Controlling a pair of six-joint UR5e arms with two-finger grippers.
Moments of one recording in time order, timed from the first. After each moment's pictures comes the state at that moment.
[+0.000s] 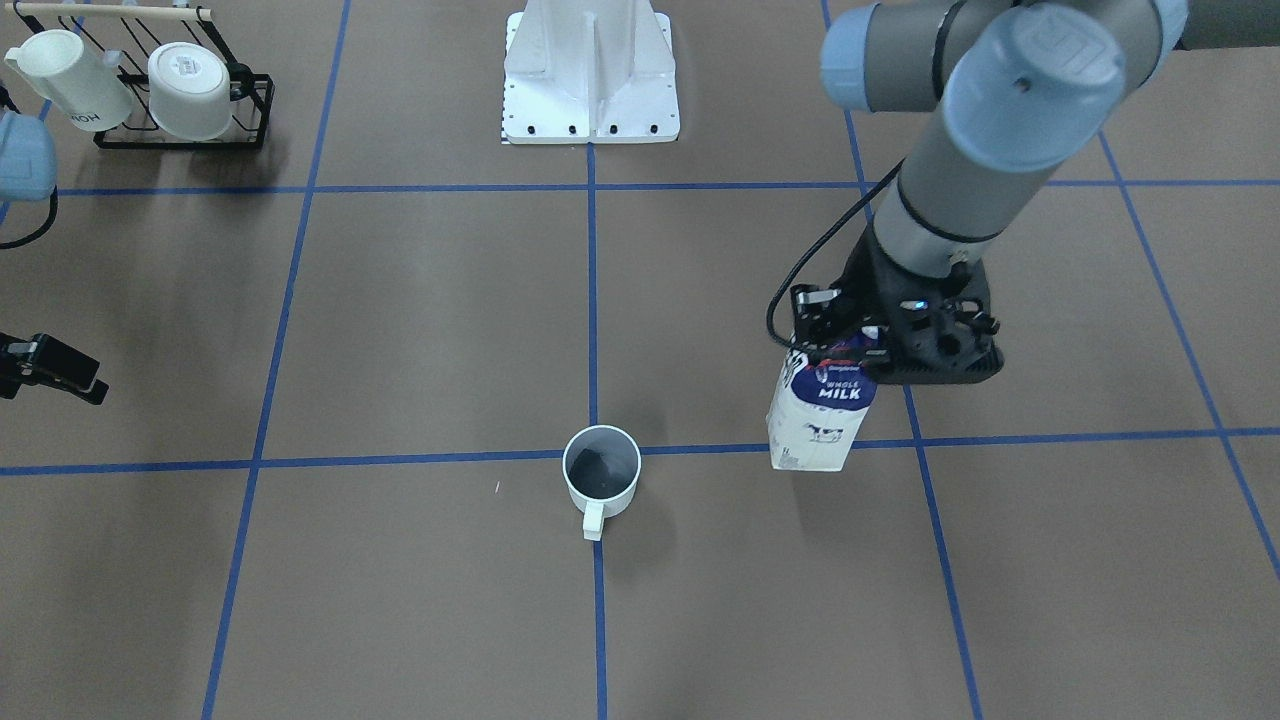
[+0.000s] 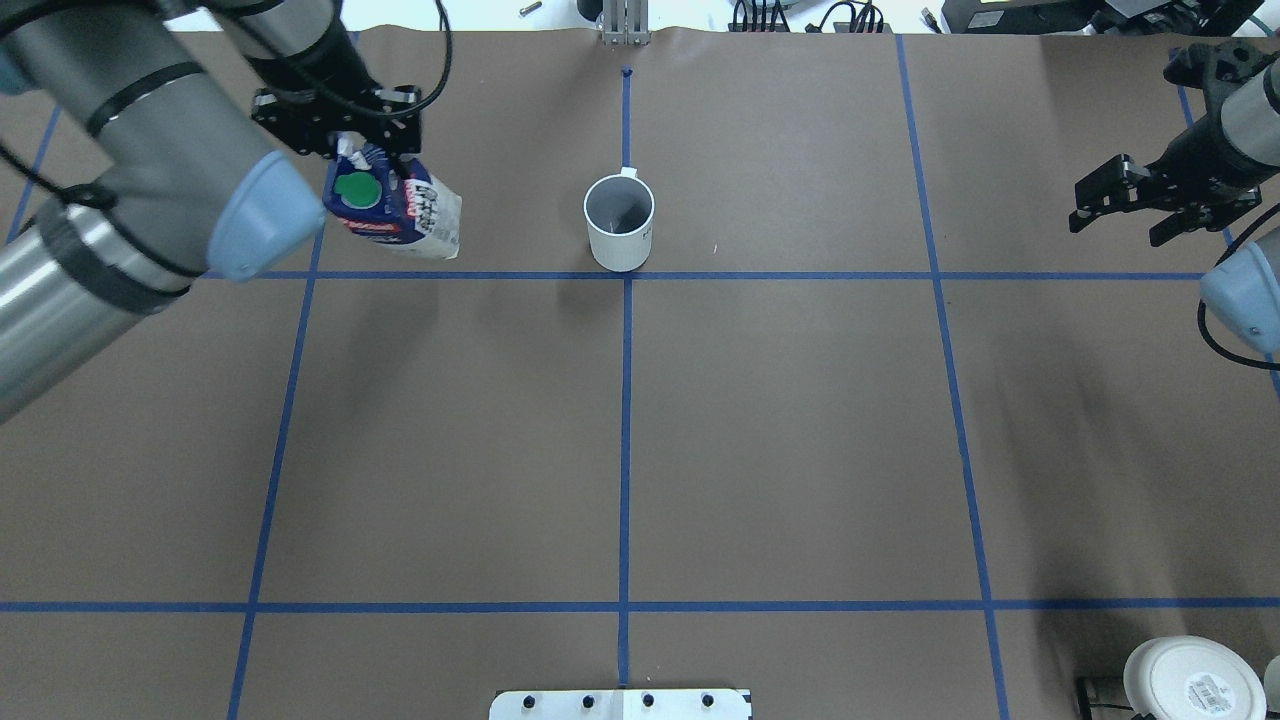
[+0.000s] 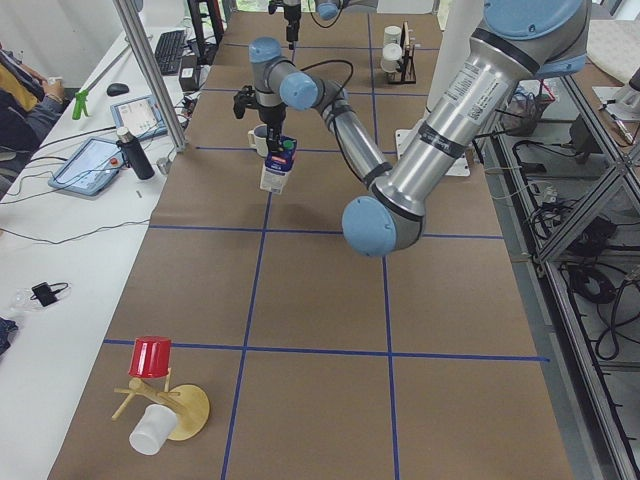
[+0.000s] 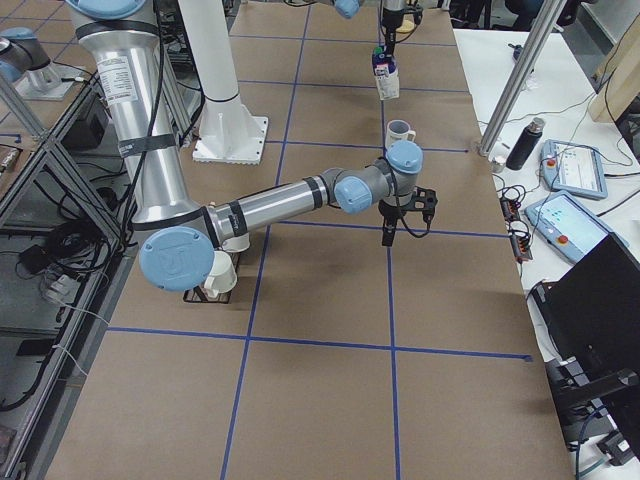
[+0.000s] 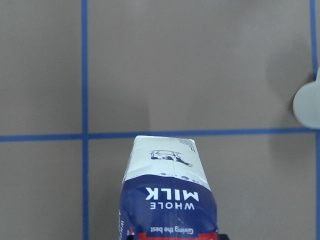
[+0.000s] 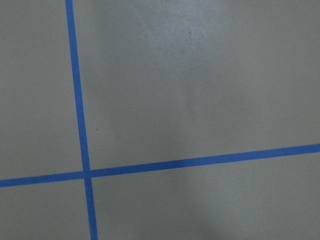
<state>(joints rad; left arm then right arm) -0.94 -2.41 -1.54 -1.36 -2.18 -0.87 1.17 -1.36 1.67 -1.41 2.31 0.74</state>
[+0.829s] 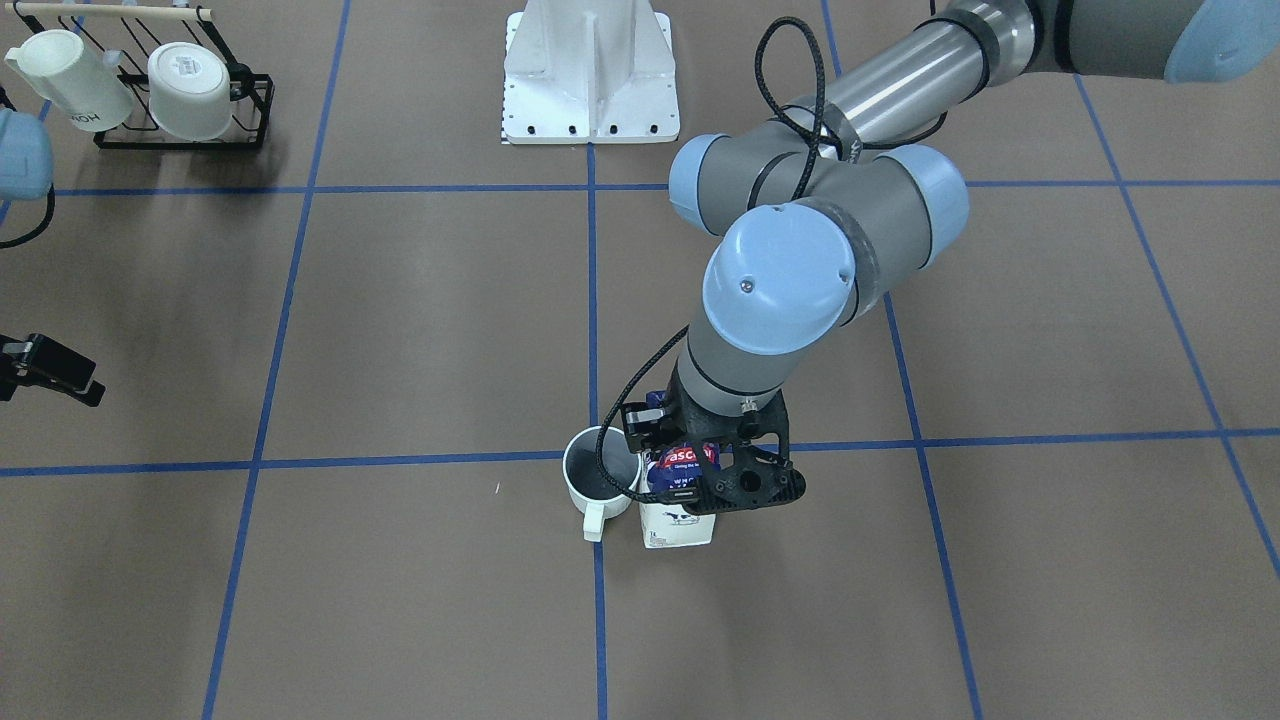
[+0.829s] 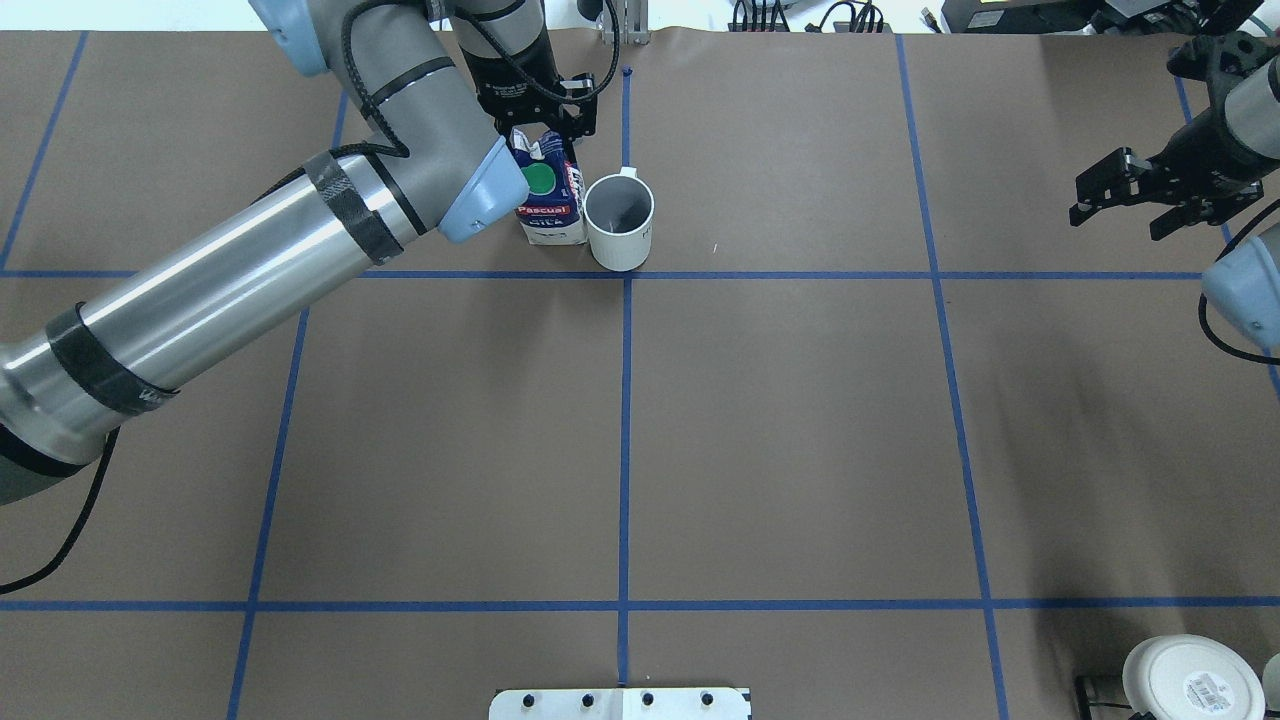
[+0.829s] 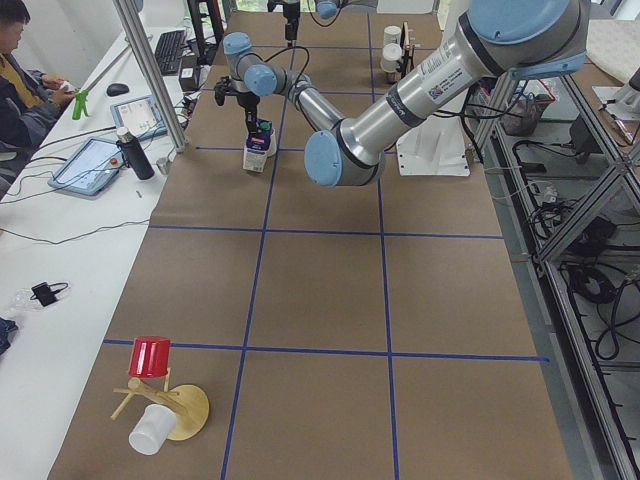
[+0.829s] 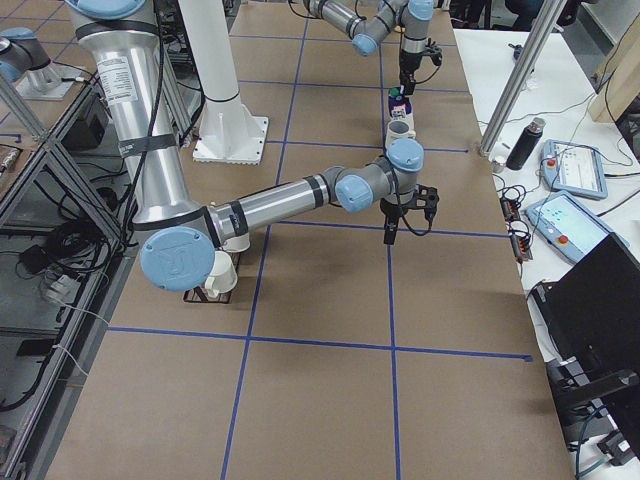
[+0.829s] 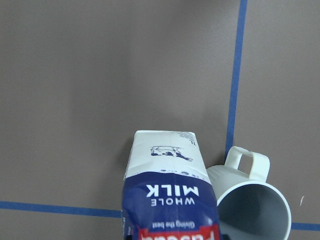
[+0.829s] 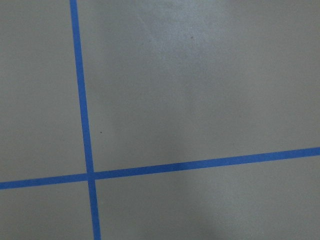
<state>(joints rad) -0.86 -2.62 -1.18 -1.60 -2.17 -1.05 1.18 -1.35 1.68 -1.41 2.31 0.74</state>
